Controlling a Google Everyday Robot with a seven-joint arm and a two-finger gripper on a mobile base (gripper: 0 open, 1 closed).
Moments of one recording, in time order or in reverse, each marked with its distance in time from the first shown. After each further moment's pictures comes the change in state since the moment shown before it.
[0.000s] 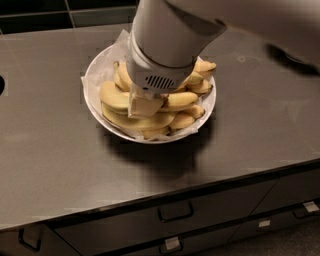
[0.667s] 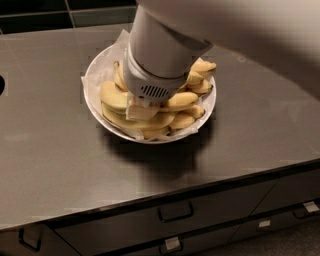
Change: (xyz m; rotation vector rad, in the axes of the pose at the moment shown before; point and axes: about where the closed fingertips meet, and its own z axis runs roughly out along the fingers) arm -0.001 0.006 0.016 -0.012 0.002 0.008
